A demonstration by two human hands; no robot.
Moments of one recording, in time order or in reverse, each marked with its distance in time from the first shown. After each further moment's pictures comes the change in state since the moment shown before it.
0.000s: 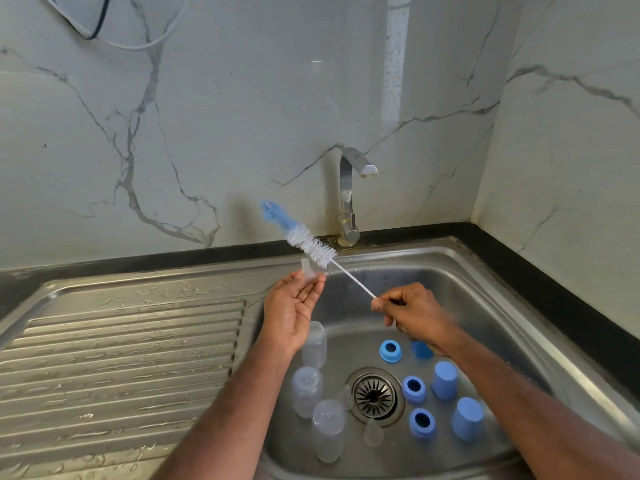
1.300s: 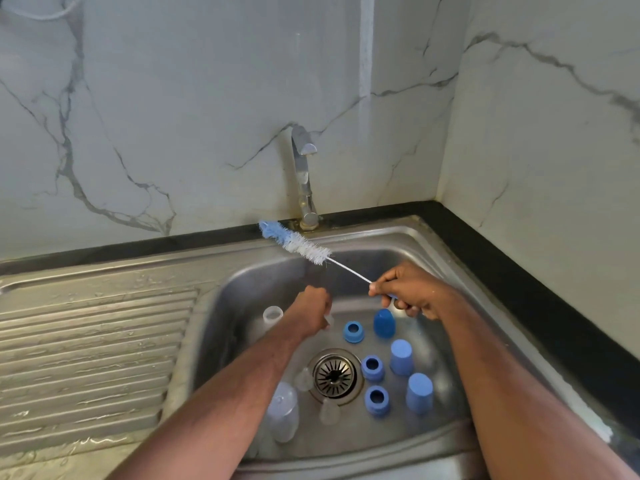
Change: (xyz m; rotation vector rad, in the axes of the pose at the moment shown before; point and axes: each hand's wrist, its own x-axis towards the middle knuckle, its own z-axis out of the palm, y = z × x) left_hand 0.036 -0.101 0.014 2.050 -0.410 0.022; right_hand 0.023 0.048 -0.068 0.065 -0.180 0.288
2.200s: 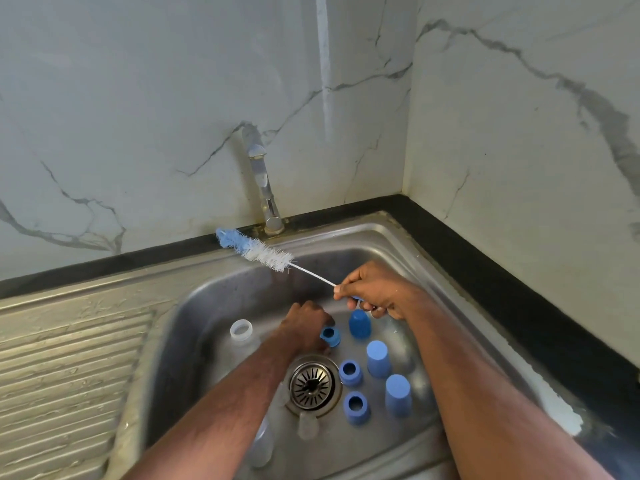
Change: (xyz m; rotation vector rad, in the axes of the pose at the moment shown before) left_hand 0.032 0.016 0.047 0.484 -0.114 0.312; right_hand 0.006 0.001 0.004 0.052 -0.006 -0.006
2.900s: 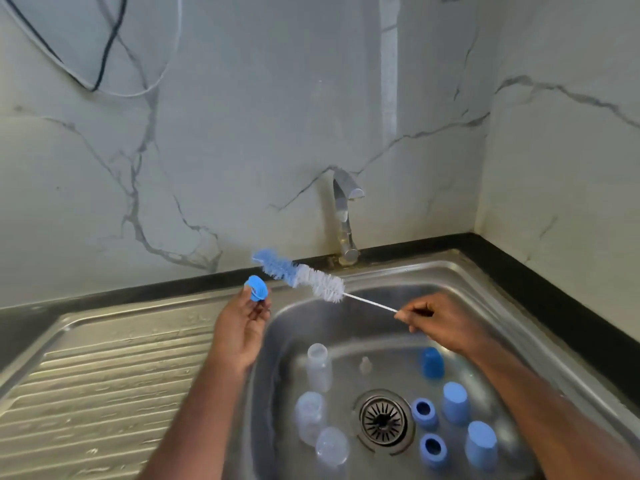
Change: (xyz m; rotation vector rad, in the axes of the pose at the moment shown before) left_hand -0.157 -0.136 -0.077 -2.229 0.971 -0.433; right_hand -0.014 -0.016 0.021 -0.302 0.180 -0.392
